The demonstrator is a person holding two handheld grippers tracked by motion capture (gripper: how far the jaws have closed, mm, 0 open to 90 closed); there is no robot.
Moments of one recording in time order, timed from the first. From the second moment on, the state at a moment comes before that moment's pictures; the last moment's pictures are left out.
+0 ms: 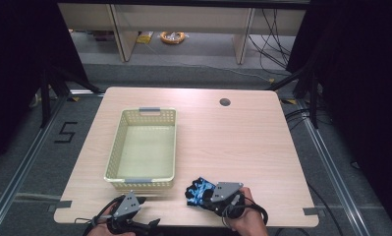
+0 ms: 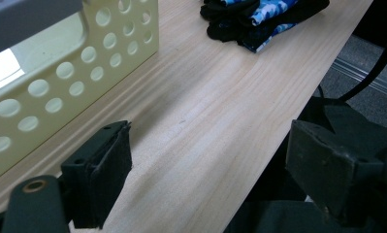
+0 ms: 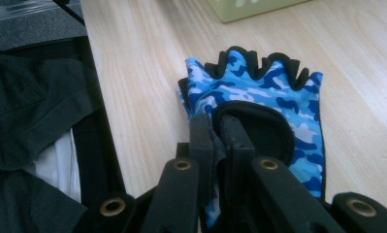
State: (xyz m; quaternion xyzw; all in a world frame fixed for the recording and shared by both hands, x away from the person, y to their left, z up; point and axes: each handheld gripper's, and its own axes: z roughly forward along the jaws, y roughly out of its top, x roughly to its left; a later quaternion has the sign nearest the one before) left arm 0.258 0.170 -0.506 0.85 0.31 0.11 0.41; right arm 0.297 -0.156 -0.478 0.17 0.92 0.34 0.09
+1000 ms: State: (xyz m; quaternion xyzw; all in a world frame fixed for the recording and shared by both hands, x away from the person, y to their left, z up) left arm 0.258 0.163 -0.508 0.85 0.32 0.09 0.42; right arm 0.281 -0.217 -0.480 0.46 0.78 0.41 0.06
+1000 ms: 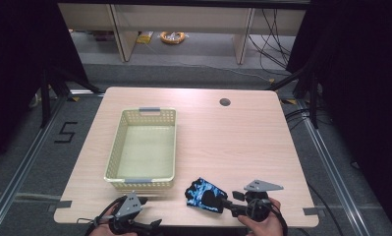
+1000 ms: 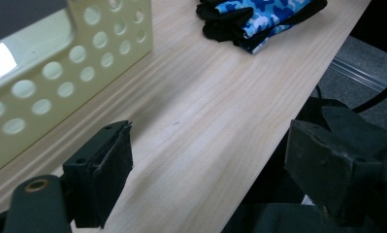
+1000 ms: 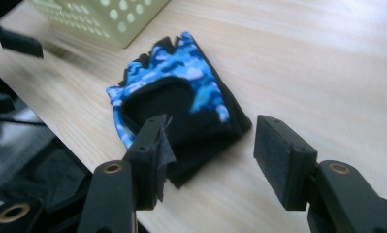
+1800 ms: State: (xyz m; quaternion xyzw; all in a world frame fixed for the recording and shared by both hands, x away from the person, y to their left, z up) left arm 0.294 0.085 -0.506 0.88 0.23 0.07 0.41; right arm 0.287 -0.220 -0.505 0.52 0.74 0.43 -0.01
